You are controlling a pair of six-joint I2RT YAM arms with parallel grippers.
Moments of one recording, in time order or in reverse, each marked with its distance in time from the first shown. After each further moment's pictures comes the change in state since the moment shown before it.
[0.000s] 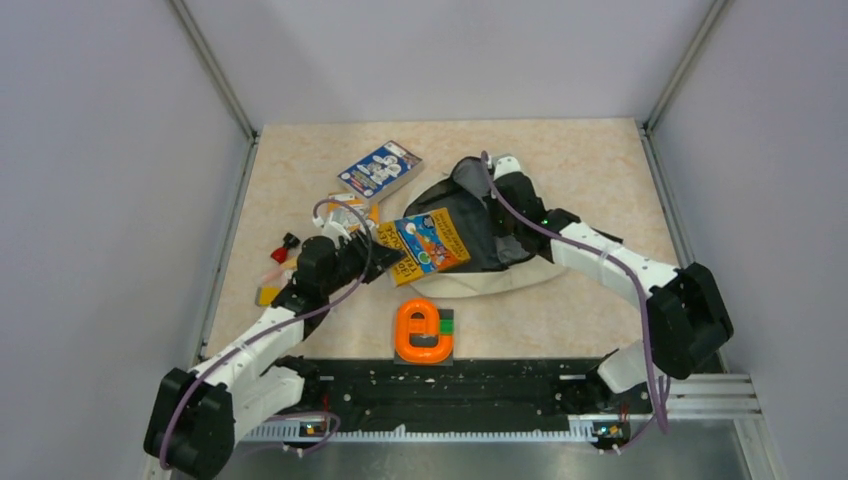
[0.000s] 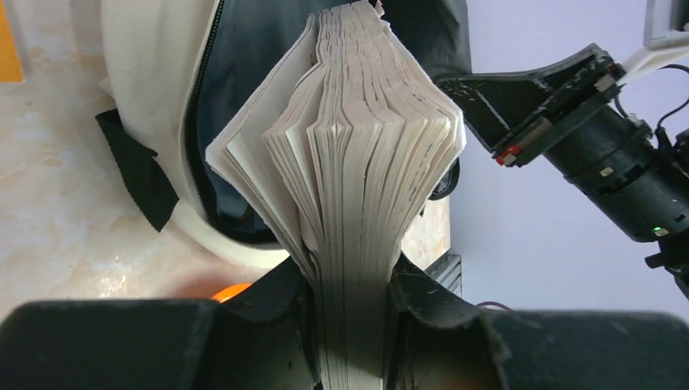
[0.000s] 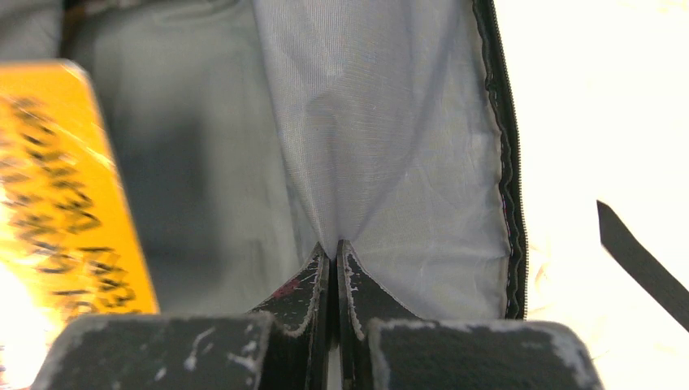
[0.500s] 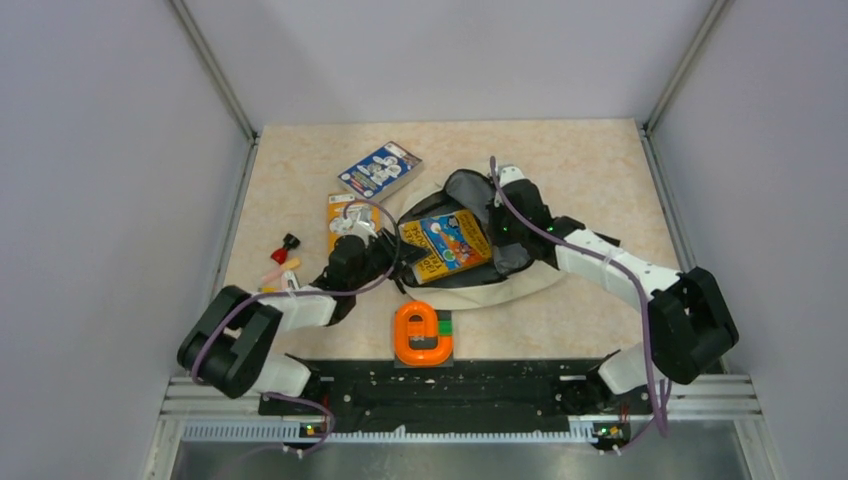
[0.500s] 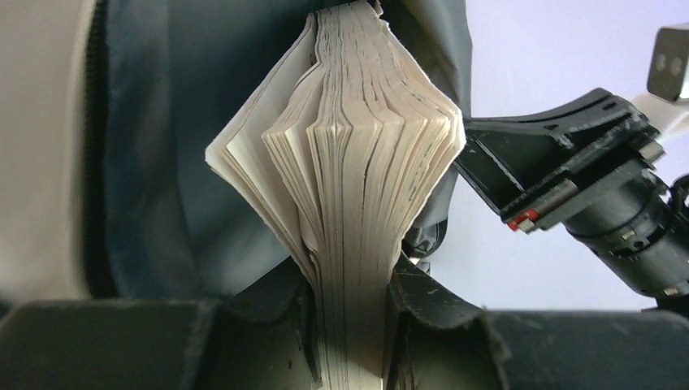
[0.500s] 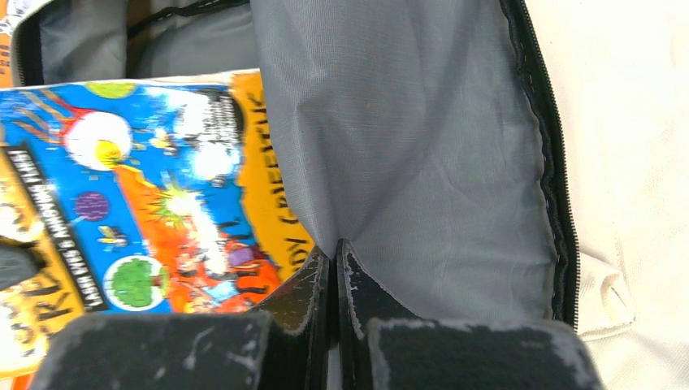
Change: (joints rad) left arm -0.121 0.426 -0.016 0.490 -0.051 -0.158; right arm -0.046 -0.038 -0.093 0.058 -0.197 0.082
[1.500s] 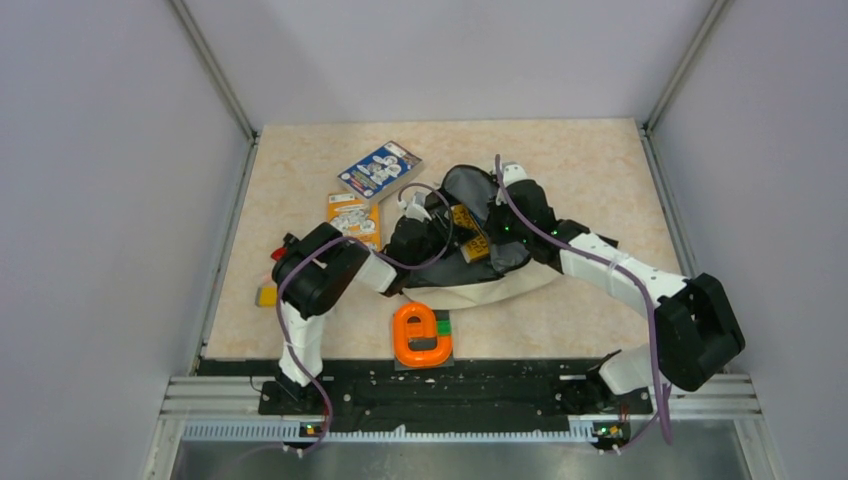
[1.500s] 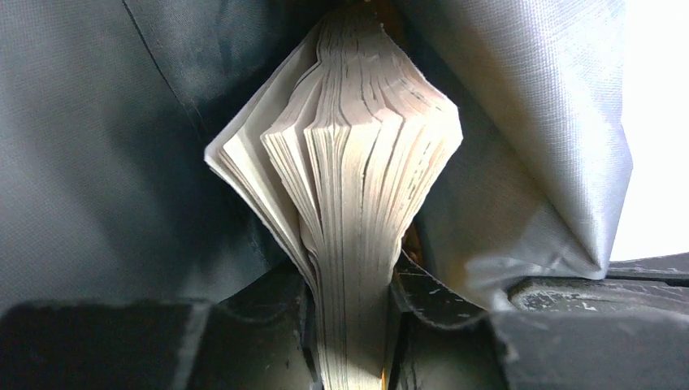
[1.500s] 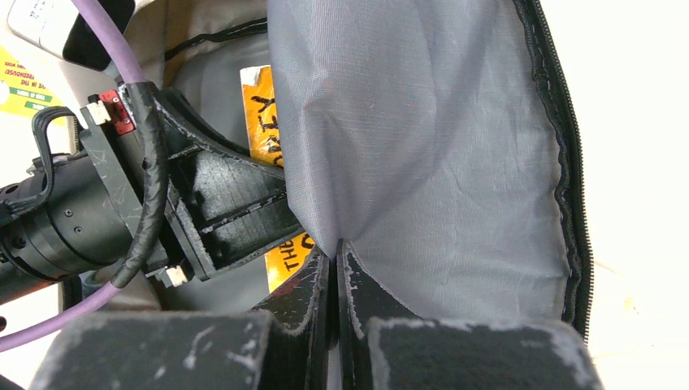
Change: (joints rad) left arm -0.179 0.640 0.404 0.301 -0.162 -0.009; right arm 0.000 -0.043 -0.032 0.066 -0.037 0.020
